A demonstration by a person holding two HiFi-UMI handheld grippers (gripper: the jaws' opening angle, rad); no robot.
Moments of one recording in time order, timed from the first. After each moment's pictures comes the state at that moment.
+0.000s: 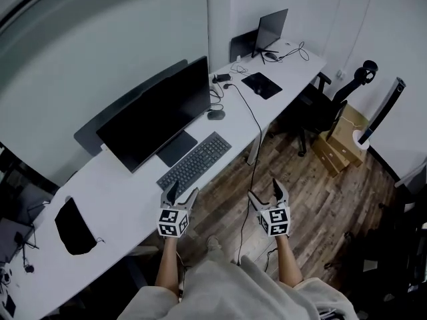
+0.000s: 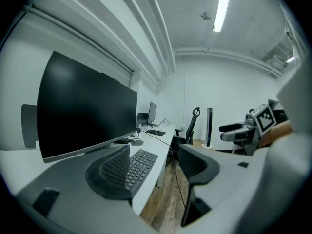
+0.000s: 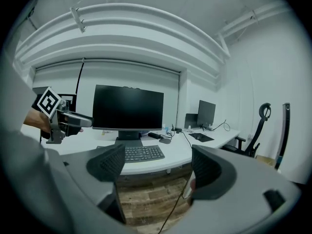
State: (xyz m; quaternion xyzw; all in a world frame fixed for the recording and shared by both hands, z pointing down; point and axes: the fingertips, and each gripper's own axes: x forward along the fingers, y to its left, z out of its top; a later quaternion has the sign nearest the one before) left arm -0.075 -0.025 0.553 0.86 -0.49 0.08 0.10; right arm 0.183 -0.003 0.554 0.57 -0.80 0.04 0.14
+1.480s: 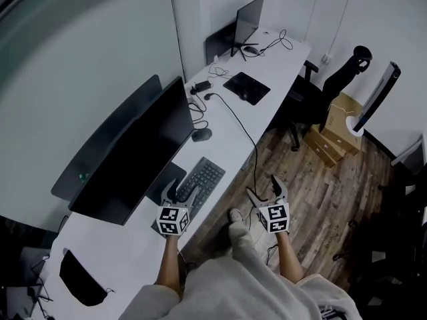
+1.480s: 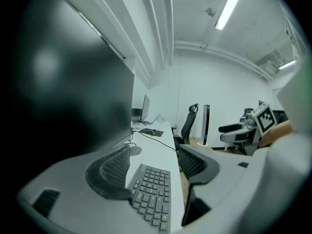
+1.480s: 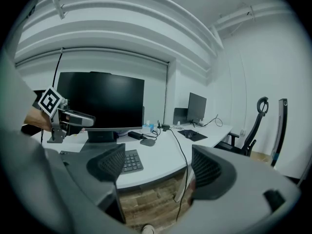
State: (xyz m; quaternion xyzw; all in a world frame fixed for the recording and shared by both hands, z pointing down) left arm -0.031 -0.240 0.580 0.90 -0.42 0.10 0.11; right arm 0.213 -0.178 0.583 0.63 -0.76 0.07 0.16
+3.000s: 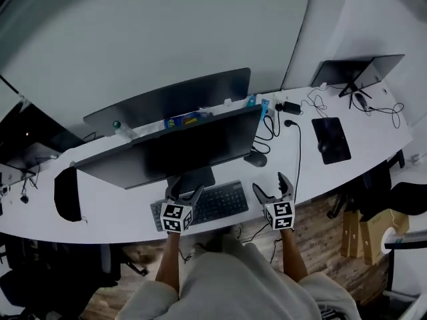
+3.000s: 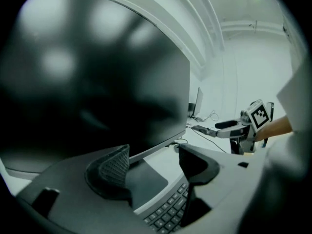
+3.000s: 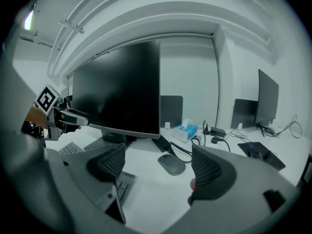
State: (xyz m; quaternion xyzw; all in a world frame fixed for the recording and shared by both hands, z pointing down) left arm -0.098 -0.329 0.614 0.70 -0.68 0.11 0.18; right arm 0.129 -0.448 0.627 0.33 -0.92 0.06 0.20
